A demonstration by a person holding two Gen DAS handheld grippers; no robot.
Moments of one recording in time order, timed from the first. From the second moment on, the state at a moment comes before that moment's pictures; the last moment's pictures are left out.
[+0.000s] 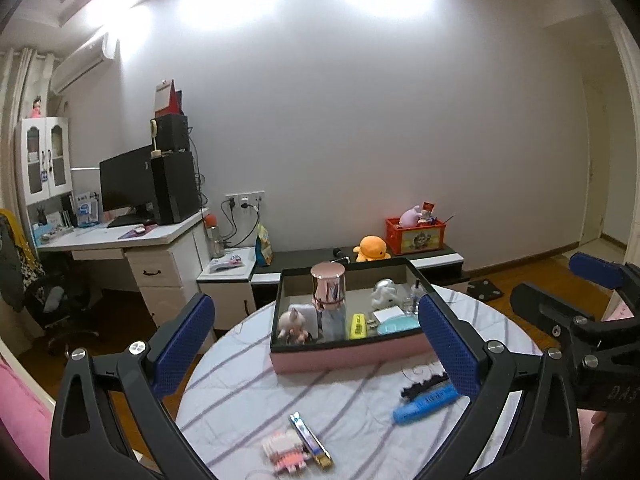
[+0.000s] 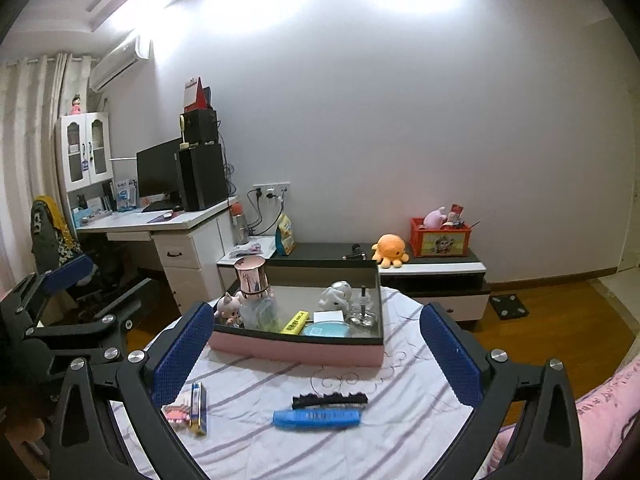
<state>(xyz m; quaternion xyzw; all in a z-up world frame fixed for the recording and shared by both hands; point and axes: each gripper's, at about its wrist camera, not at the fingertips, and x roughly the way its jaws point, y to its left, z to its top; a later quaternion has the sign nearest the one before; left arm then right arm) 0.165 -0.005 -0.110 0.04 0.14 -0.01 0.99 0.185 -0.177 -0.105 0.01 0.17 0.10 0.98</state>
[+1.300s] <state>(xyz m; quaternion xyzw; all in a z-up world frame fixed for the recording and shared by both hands) 0.118 0.006 -0.103 0.03 0.13 0.00 0.99 0.127 -0.168 -0.095 0.00 0.14 0.10 0.98</state>
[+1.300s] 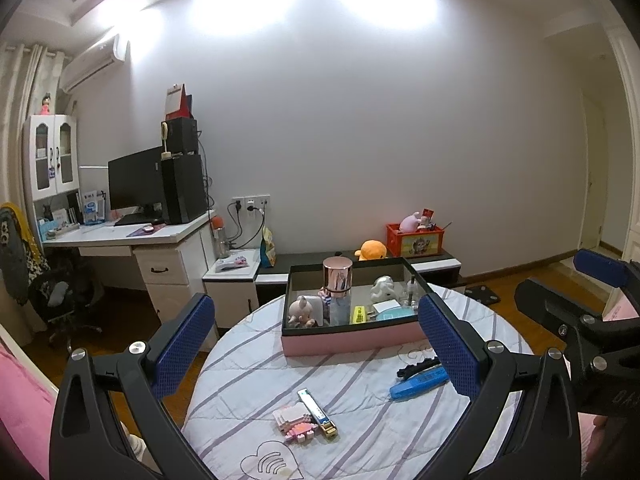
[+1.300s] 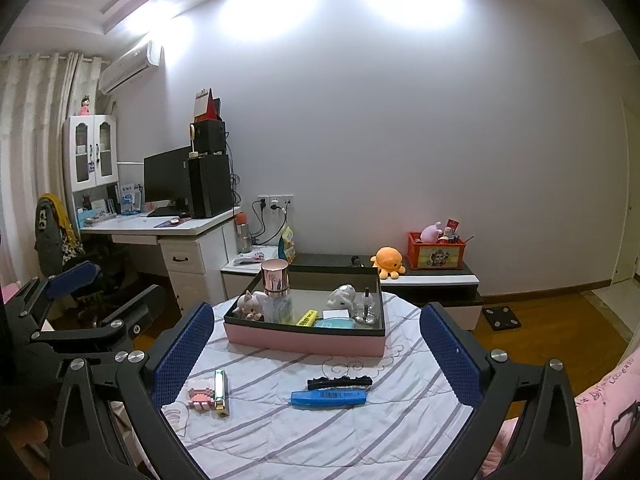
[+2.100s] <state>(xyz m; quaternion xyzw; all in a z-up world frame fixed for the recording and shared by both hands) 0.180 0.062 -0.256 0.03 0.35 0.01 0.94 0.193 -0.172 -0.206 0.00 0.30 0.07 0.95</state>
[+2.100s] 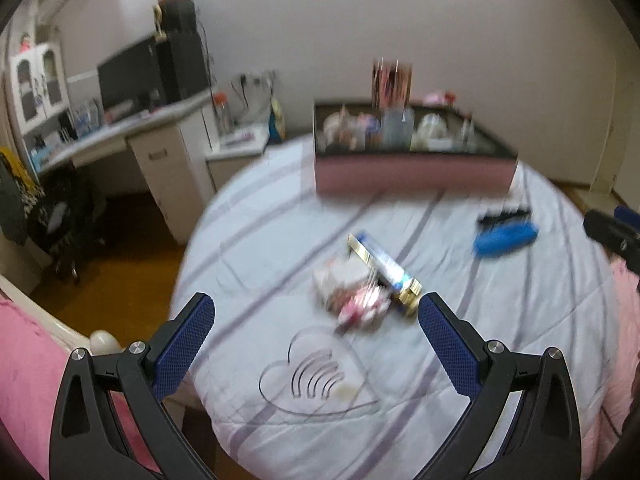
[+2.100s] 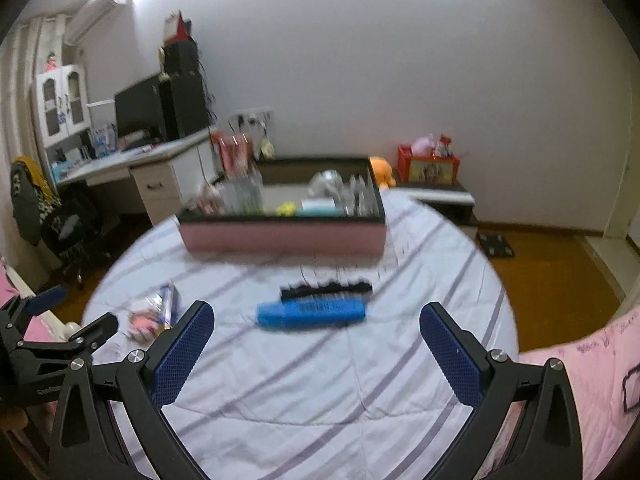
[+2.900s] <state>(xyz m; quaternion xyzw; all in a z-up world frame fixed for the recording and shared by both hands) 0.239 0.056 -0.293 0.00 0.40 -0.04 0.92 0.275 -0.160 -0.275 0.02 0.45 0.03 0.89</state>
